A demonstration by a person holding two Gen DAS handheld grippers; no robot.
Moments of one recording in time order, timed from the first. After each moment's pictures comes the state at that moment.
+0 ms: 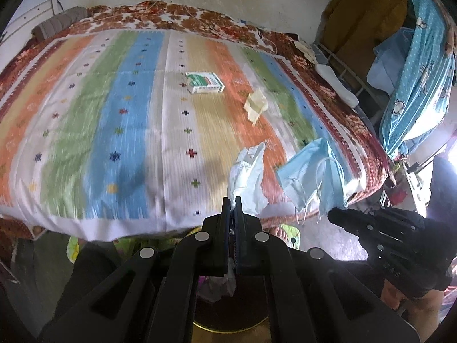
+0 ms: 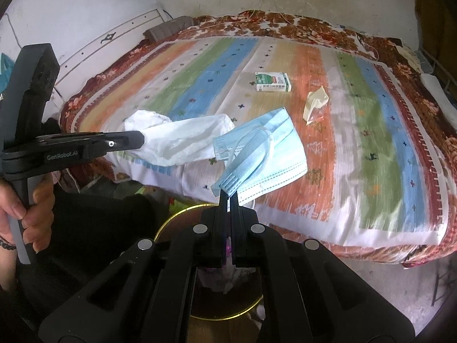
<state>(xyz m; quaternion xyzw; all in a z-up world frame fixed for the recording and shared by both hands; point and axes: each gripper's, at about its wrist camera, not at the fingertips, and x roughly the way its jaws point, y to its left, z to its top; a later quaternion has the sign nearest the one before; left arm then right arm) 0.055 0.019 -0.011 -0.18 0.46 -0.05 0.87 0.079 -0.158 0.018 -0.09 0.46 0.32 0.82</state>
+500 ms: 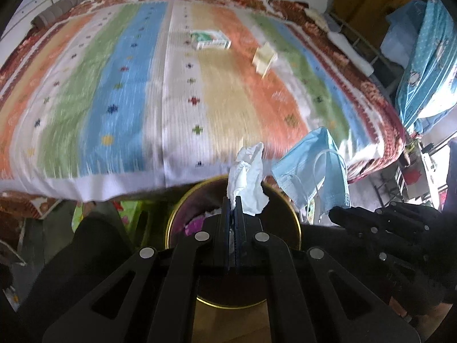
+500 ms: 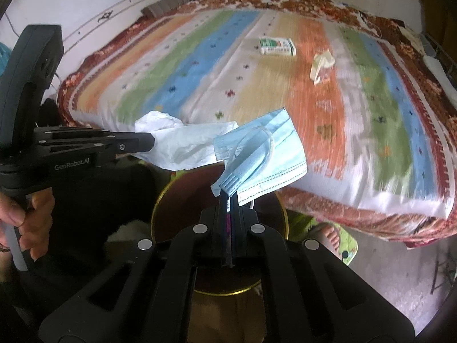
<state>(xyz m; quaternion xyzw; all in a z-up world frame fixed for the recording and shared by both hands) 0.039 -0.011 -0.056 -0.15 0.53 -0.03 0.83 0.047 -0.157 -0.024 -0.11 0.52 0.30 0.79</state>
